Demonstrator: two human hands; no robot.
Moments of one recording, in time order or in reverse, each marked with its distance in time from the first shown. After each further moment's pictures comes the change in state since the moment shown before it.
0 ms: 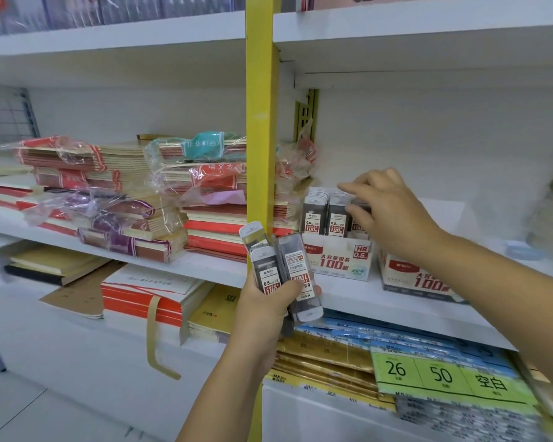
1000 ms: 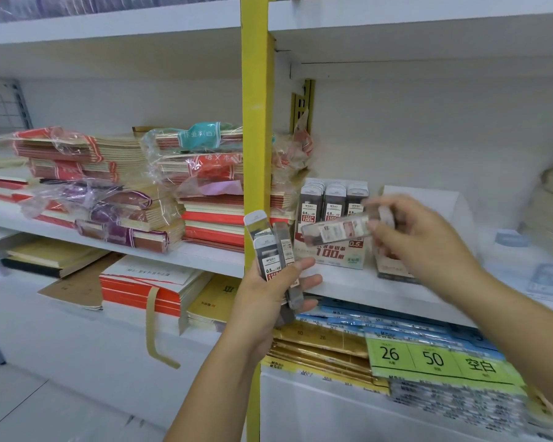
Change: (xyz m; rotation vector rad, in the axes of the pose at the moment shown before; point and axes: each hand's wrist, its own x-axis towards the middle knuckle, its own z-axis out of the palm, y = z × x) left_hand -0.005 0.006 -0.004 -0.126 -0.165 -0.008; right_hand -0.068 -0.025 -0.029 0.755 -0.049 0.378
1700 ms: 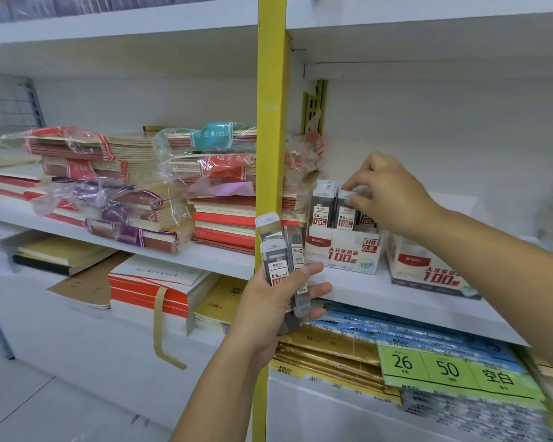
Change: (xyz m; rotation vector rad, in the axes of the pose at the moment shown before) left_hand -0.003 0.005 -0.008 -0.009 -0.069 -0.012; right_hand 0.100 0.006 0.015 -0.740 0.016 -0.336
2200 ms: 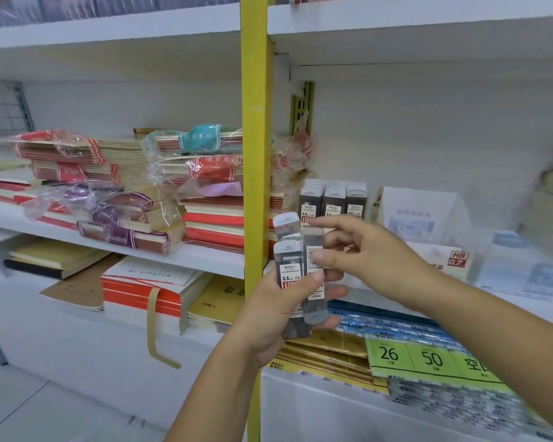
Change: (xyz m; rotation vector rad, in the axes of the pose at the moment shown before) left_hand -0.009 0.001 0.018 -0.013 -0.224 -0.067; right_hand -0.085 -0.051 -0.009 0.953 -0.306 0.198
